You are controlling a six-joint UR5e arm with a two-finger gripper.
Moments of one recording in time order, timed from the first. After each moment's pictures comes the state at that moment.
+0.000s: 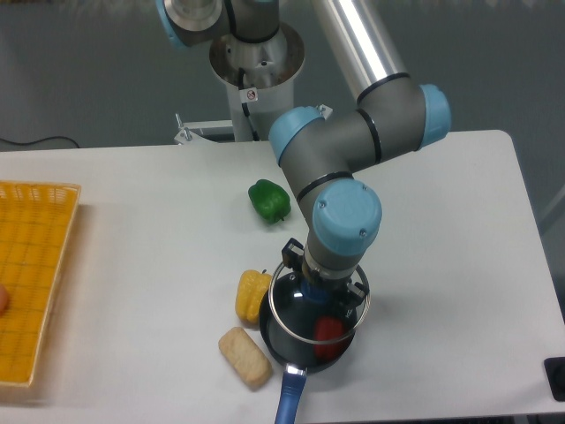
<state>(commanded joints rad) 2.43 -2.14 -1.25 -1.41 1.53 0.99</state>
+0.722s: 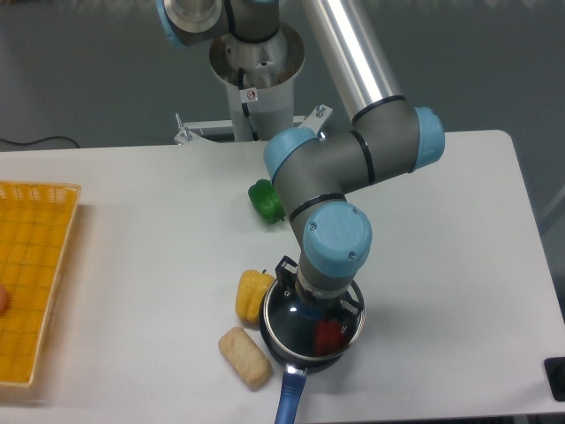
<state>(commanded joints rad) 2.42 -2.17 -1.22 -1.40 1.53 0.95</state>
